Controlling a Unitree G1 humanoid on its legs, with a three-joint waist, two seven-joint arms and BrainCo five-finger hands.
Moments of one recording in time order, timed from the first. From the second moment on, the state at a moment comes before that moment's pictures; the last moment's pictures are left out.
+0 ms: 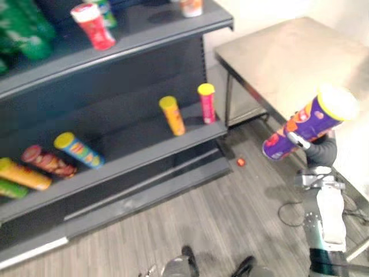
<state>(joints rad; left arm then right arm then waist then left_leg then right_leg) 0.22 0.03 0.41 1.04 -0.15 -0.06 -0.05 -0.08 -0.16 -0.22 -0.22 0.37 -0.17 0.03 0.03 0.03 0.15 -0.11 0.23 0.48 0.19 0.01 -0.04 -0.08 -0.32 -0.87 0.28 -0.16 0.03</state>
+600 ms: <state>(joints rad) 0.17 0.09 0.48 1.06 -0.15 -0.06 -0.04 -0.05 -0.11 -0.27 -0.23 0.31 -0.16 -0.01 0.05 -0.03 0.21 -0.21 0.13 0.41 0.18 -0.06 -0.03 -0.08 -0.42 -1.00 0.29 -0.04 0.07</state>
